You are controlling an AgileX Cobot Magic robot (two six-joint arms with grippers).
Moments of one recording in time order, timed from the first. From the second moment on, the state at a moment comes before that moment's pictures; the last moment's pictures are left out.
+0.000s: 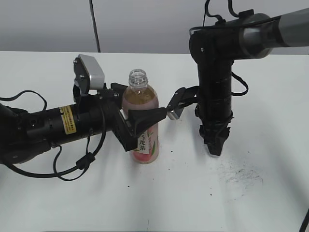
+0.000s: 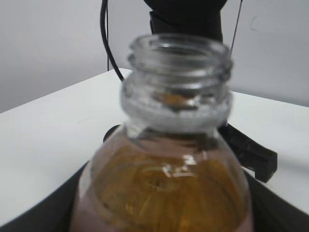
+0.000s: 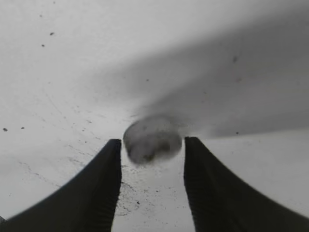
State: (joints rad) left arm -0.43 2.00 -0.70 0.80 -1.22 -0.31; right arm 0.48 2.23 -1.56 -0.01 1.21 -0.80
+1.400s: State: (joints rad) left arm -0.43 2.00 -0.70 0.83 -1.21 -0.30; right arm 0.48 2.05 -1.61 -0.04 1.21 -0.64
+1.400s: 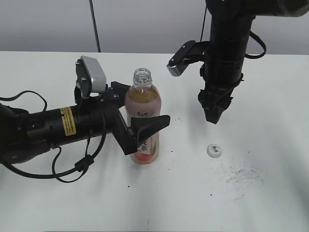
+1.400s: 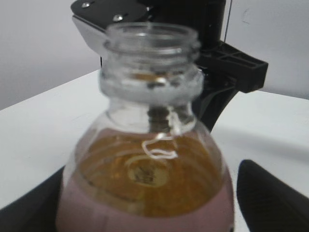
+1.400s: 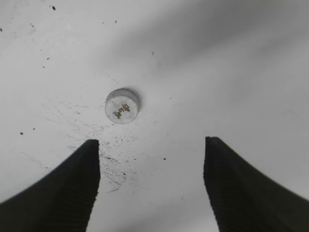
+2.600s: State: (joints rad) left arm -0.40 1.85 -0.70 0.83 -1.21 -0.30; right arm 0.48 2.05 -1.61 -0.01 1.21 -0.64
